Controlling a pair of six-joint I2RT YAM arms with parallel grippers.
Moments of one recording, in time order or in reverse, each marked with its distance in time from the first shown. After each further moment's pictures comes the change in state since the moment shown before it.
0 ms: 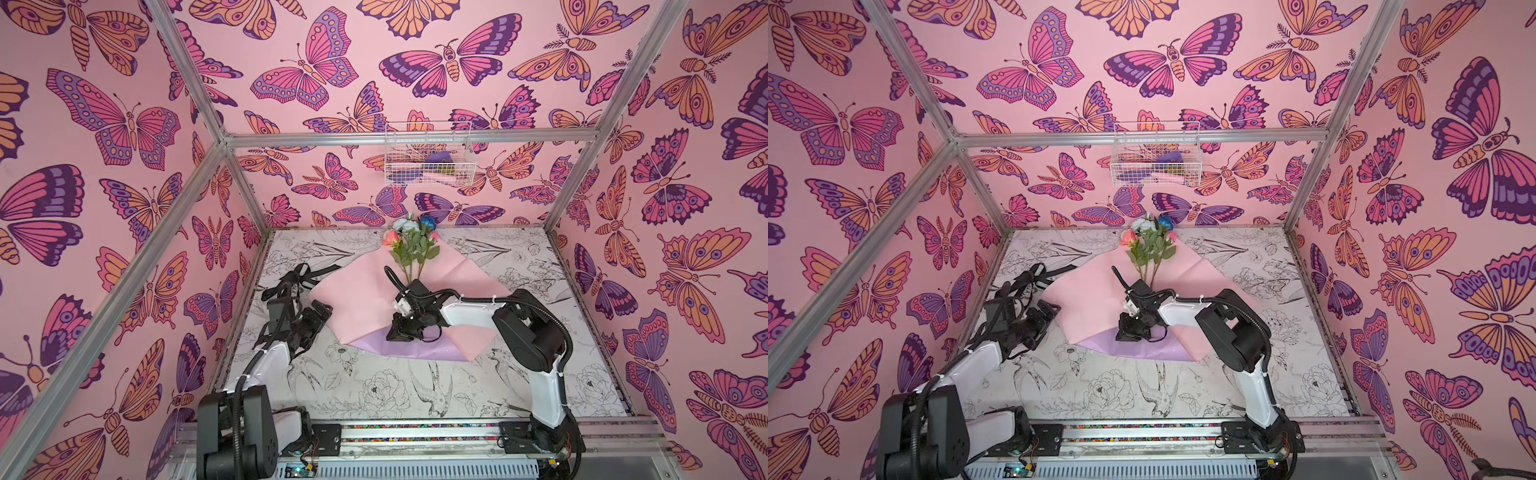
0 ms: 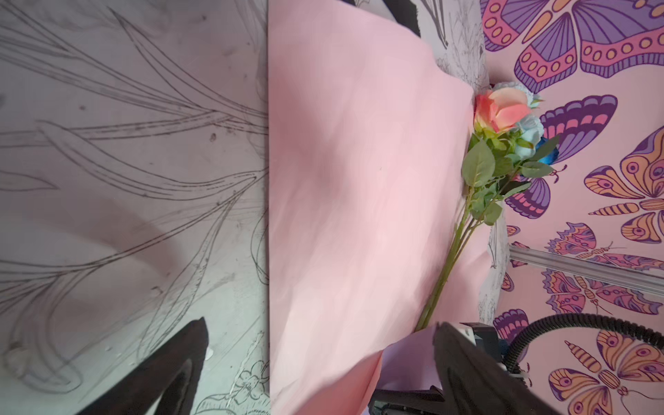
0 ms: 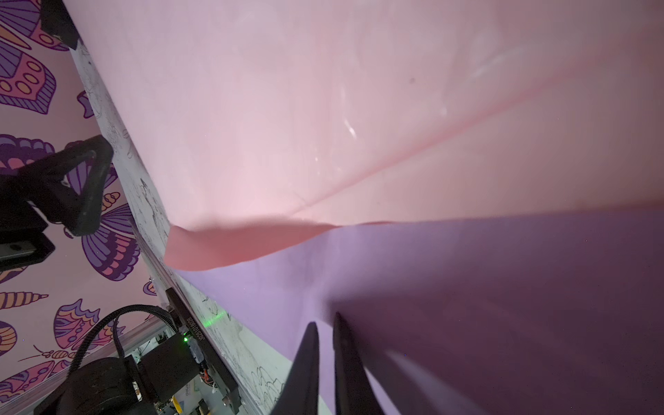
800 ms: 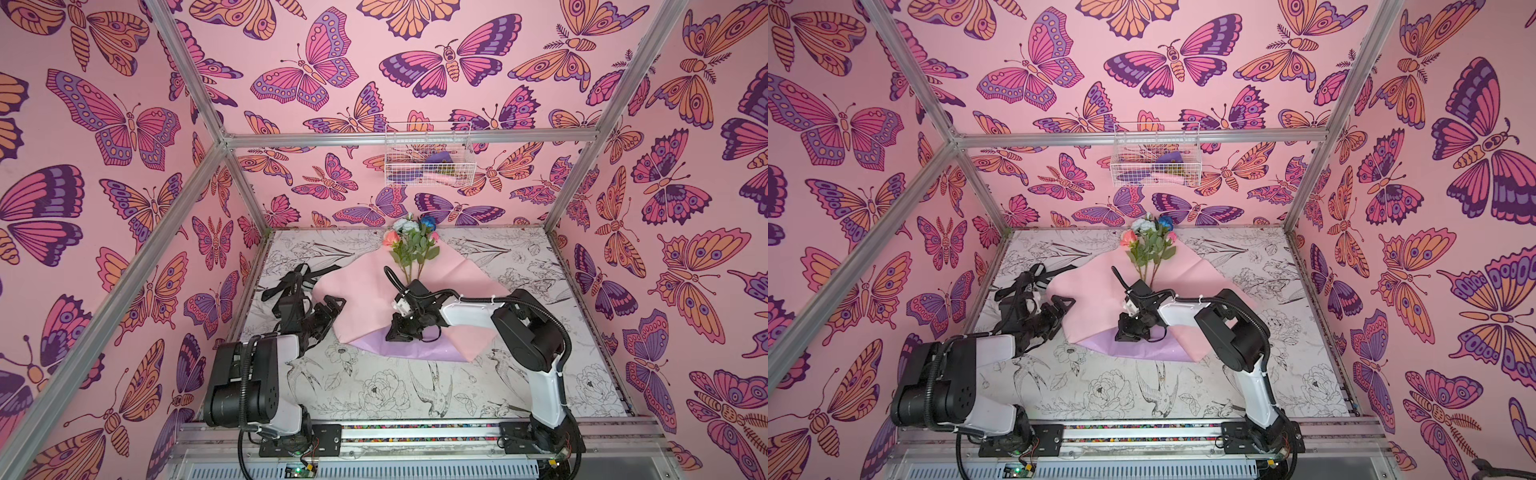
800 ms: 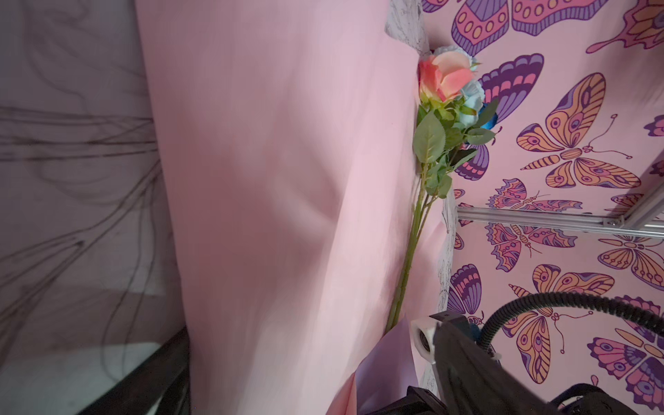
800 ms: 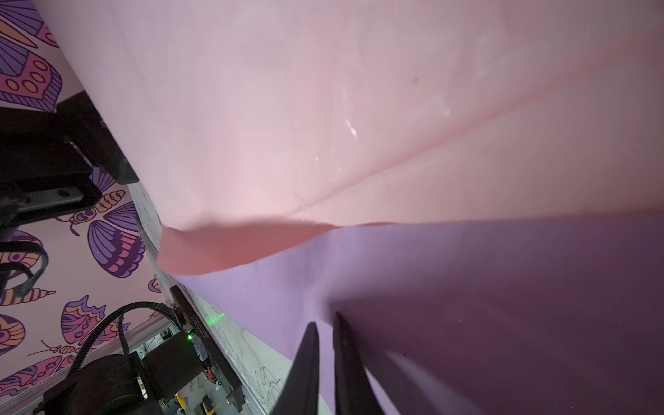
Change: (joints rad) left arm -0.061 0.278 -0.057 0.514 0.142 -0.044; right arm 0.000 0.009 0.004 0.010 -0.016 0.003
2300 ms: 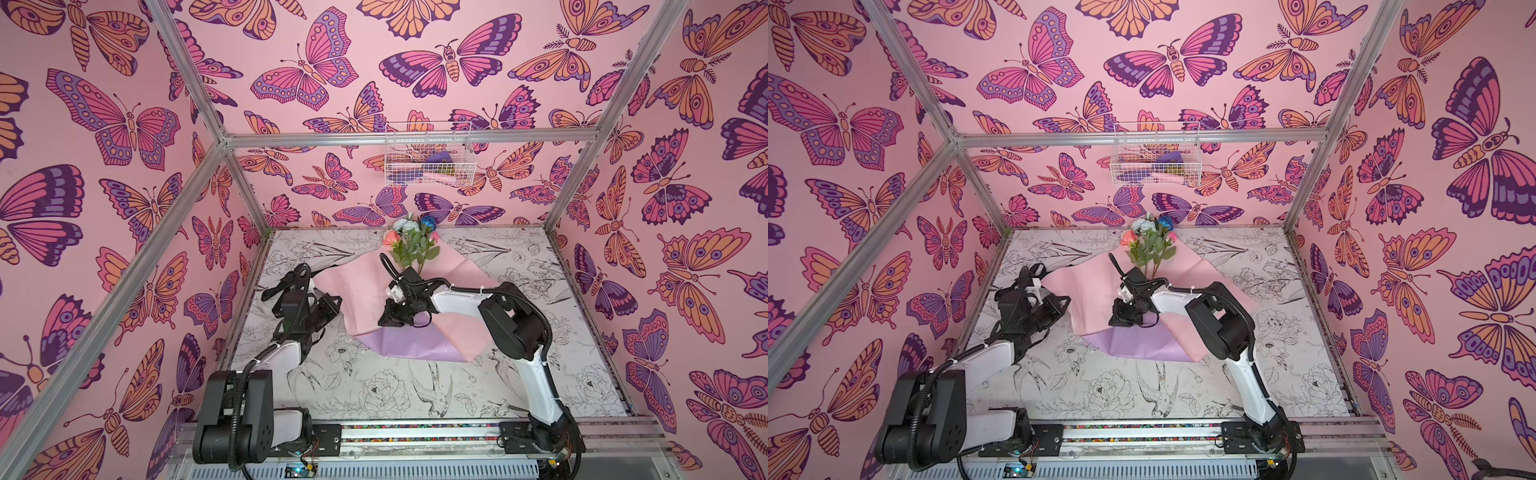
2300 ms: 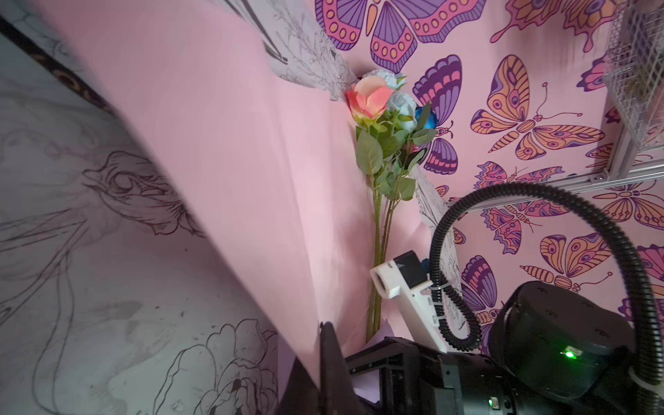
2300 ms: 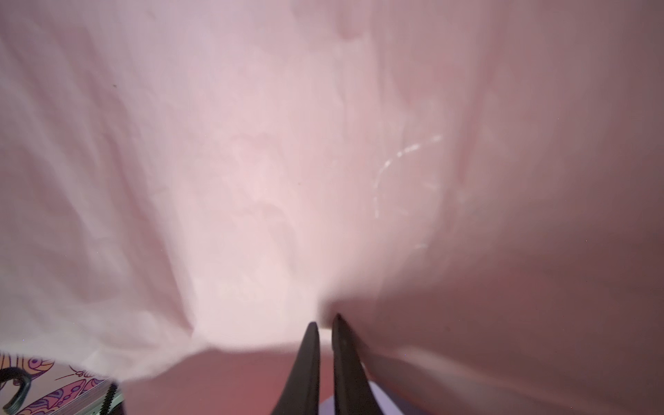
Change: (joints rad) left arm -0.101 -0.212 0.027 -0.053 -0.135 0.105; right arm -0.045 0.158 0.232 -0.027 -0.022 0.000
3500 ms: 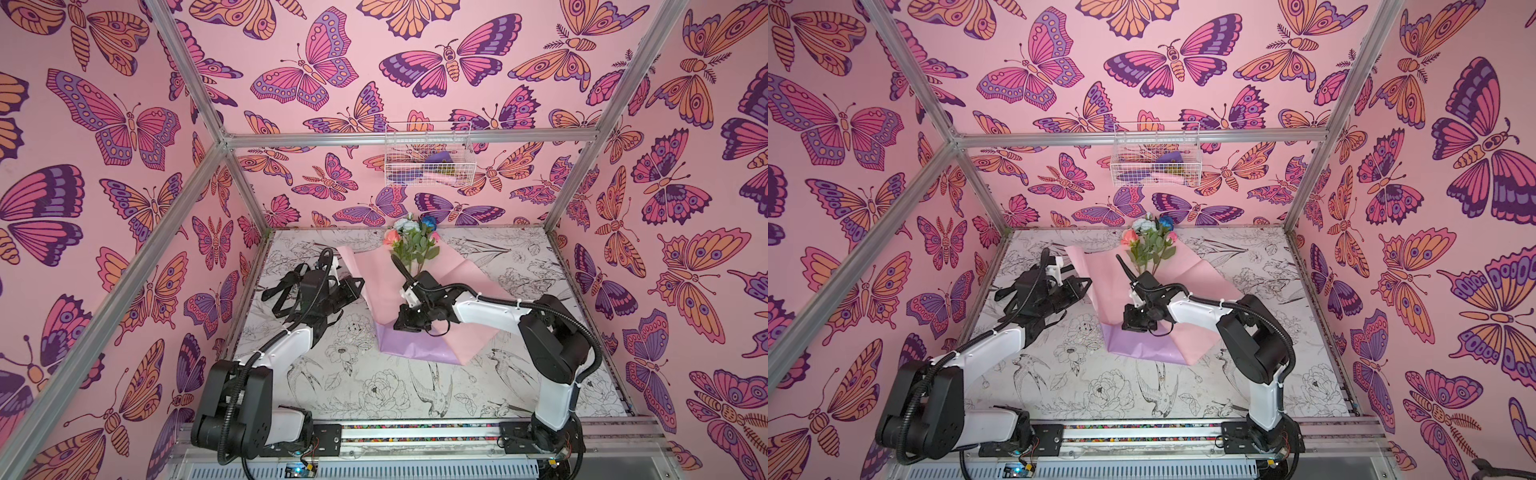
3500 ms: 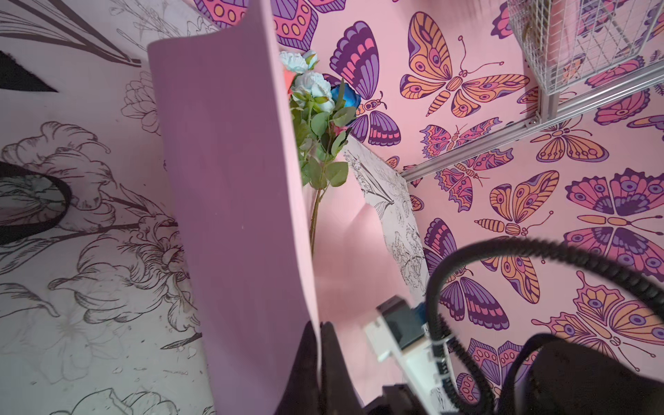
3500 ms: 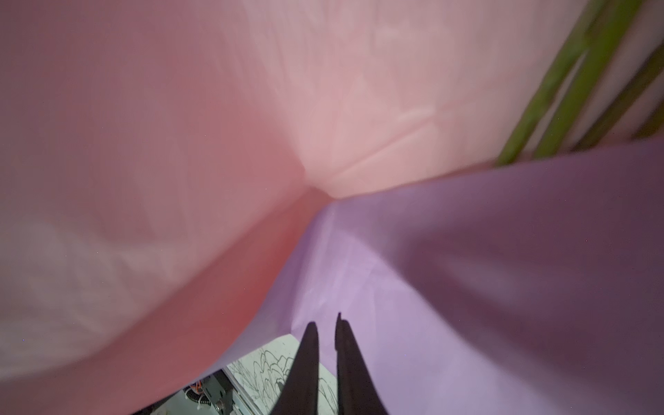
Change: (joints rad) left arm -0.200 0.056 0.198 -0.051 -0.028 0.012; right arm 0.053 -0.314 -0.282 -0.046 0.153 -0.033
